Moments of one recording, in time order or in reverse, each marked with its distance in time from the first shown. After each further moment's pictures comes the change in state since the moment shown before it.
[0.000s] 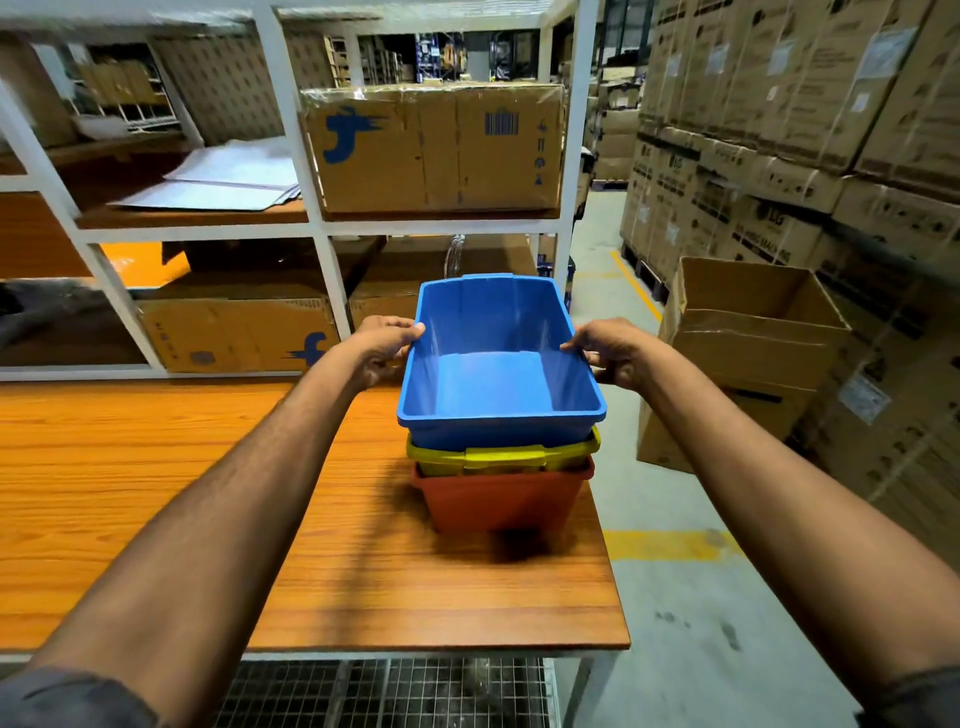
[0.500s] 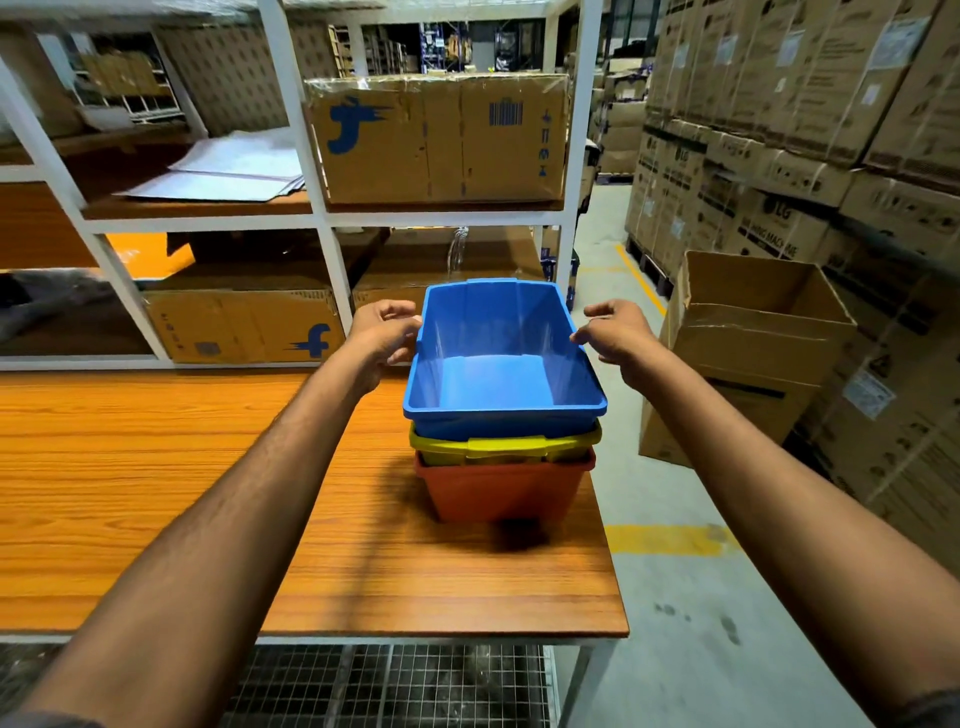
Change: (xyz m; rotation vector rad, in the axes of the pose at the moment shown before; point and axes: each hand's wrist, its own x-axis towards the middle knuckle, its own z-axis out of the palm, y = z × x) left_hand -0.025 -0.004 0.003 -0.085 0.113 0.133; right_hand -0.023 0.002 0.002 -0.179 0.174 -0.213
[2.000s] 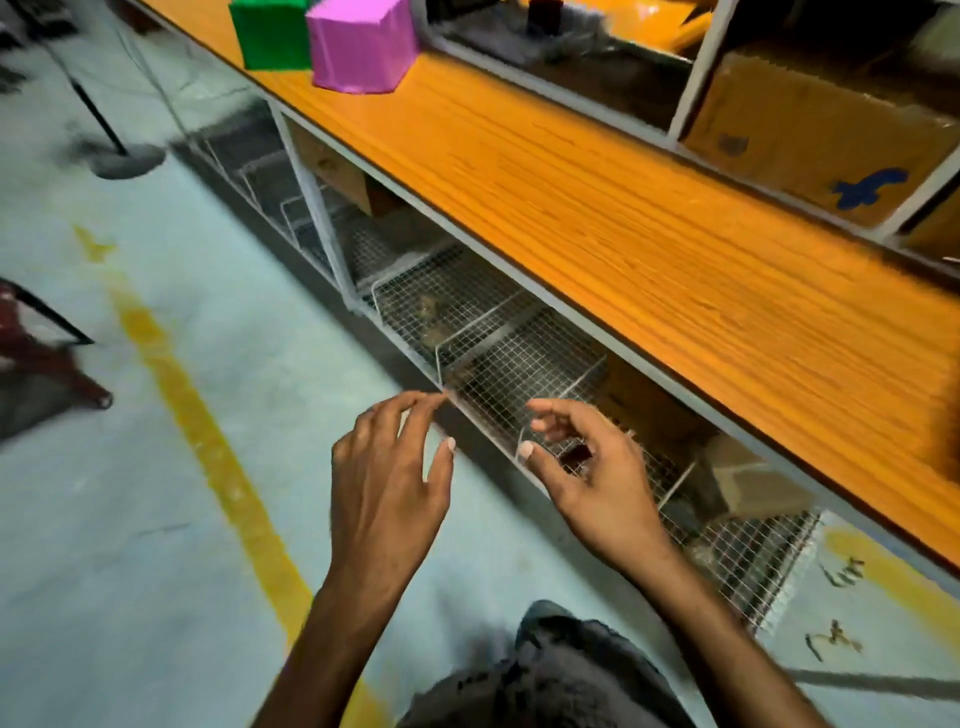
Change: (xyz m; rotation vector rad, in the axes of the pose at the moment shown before) left_hand -0.481 -0.260 -0.427 0.999 0.785 -0.038; right_hand -0.529 0.064 0.383 -0.095 -0.919 -0.660
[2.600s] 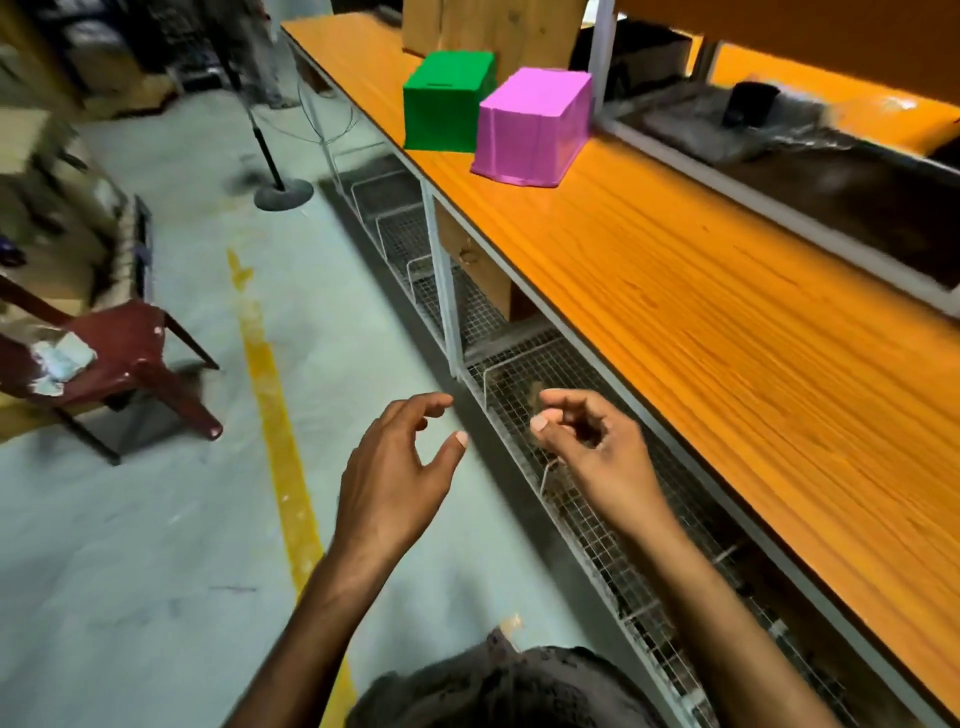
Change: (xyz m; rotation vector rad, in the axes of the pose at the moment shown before) left_hand 0.296 -0.184 -0.009 -0.277 0.050 -0.363; right_hand 0.351 -0.061 0.176 0.412 -0.233 0.149
